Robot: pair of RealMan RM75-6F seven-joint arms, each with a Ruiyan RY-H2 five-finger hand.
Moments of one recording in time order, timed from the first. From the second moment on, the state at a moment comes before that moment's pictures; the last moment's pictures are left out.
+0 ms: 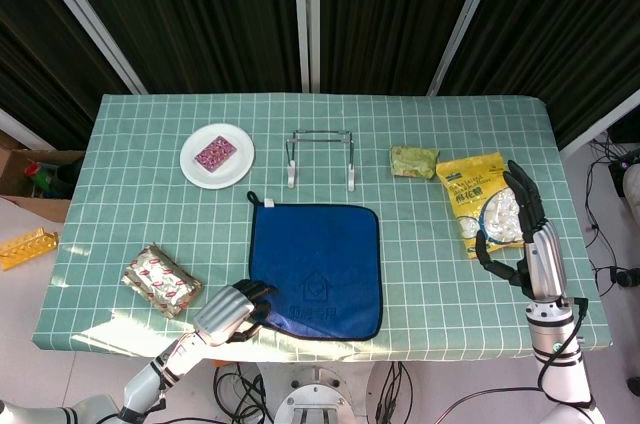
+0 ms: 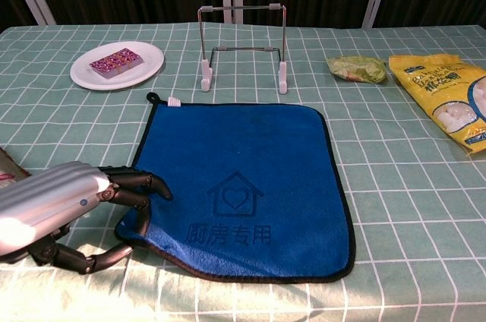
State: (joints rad) left arm -0.40 -1.65 0.16 -1.42 1.76 1.21 0.01; right arm 0.26 -1.29 0.17 -1.78 -1.68 1.64 0.35
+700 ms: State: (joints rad) left arm -0.42 -1.62 0.10 -1.54 1.73 1.23 -0.01; right arm 0.21 -1.24 0.08 -1.75 -1.71 1.63 0.28
